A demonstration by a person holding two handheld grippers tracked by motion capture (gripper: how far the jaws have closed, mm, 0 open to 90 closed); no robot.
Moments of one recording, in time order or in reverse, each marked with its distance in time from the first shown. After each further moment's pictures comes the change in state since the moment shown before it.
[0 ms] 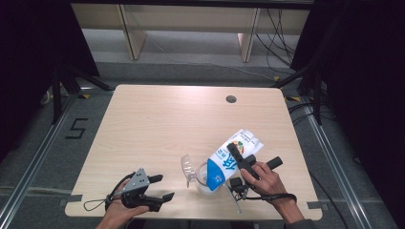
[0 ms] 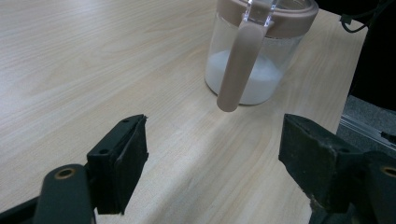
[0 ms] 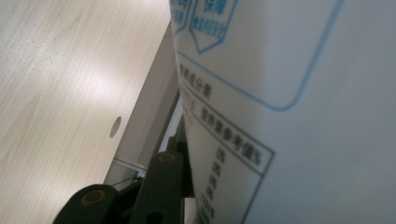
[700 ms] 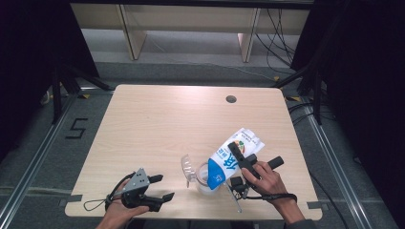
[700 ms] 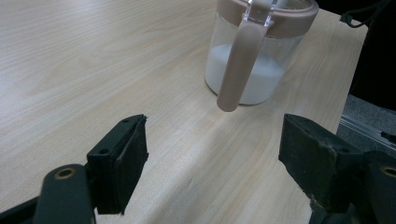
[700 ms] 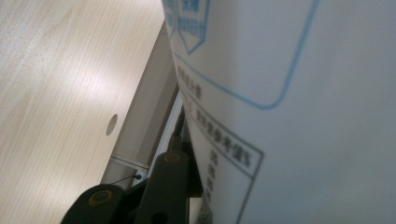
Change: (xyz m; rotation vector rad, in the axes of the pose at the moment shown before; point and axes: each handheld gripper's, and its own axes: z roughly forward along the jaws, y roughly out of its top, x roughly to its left) left arm 0.000 0.000 0.000 0.001 -0.002 0.000; right arm -0.013 -0.001 0.002 -0.040 -0.040 -0.079
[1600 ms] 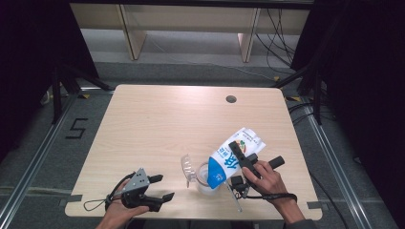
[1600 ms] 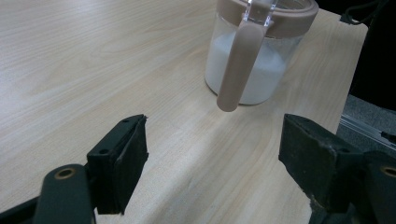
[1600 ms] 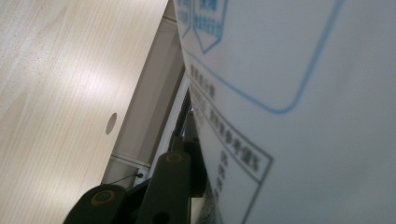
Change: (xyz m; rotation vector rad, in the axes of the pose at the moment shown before) left arm 0.000 0.000 0.000 -0.001 0.001 -0.001; right arm 0.000 -0.002 -0.001 0.028 0.013 0.041
